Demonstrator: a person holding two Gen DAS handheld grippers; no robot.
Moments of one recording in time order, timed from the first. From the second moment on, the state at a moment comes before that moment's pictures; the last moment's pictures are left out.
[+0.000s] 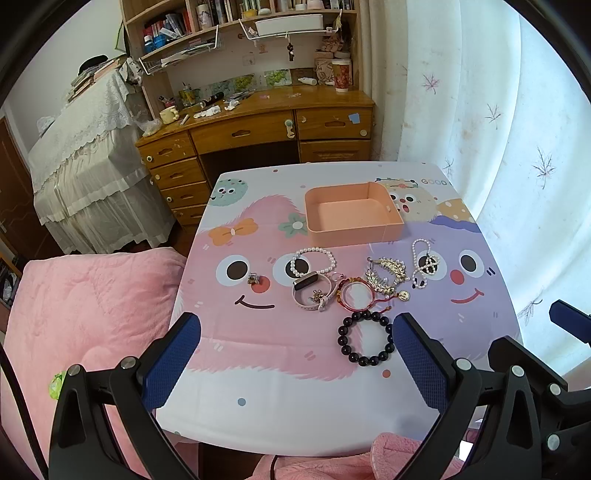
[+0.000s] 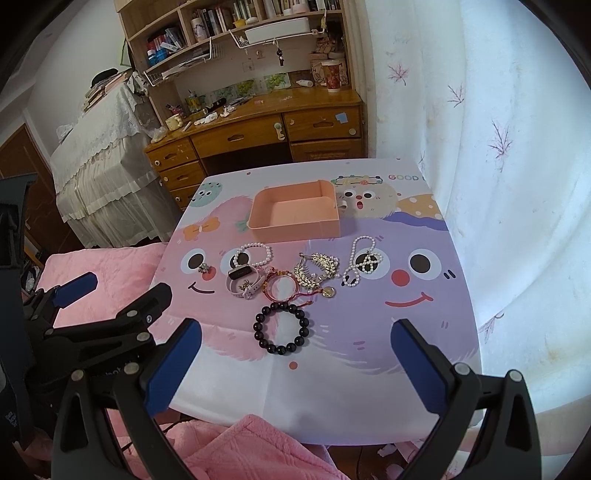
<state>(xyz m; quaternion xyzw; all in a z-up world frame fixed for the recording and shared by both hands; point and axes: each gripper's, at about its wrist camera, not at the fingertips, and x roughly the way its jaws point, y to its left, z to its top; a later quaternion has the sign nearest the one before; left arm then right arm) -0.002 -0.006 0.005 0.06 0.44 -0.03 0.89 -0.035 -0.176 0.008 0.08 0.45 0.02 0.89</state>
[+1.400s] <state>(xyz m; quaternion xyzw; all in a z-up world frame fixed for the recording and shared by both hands) 0.058 0.038 -0.075 -0.01 0.55 -0.11 0.83 -0.002 -0.135 -0.039 0.00 0.47 0.04 0.88</state>
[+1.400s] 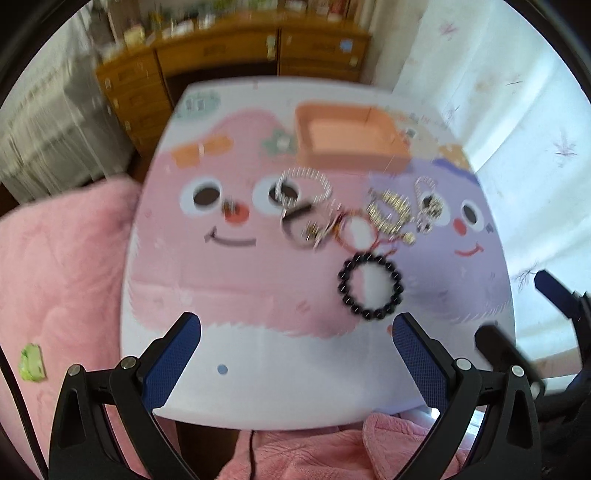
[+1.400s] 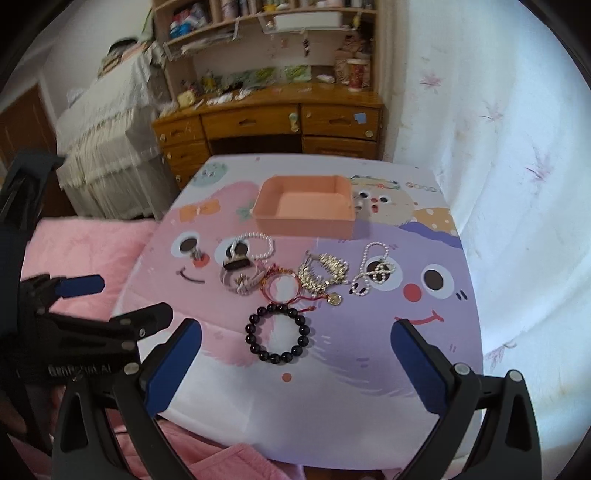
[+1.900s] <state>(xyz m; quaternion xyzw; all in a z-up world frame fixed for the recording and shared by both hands) 0.159 0.101 -0.182 0.05 0.59 -0.09 0.80 0.044 -0.065 -0.171 -0.06 0.57 0.04 0.82</state>
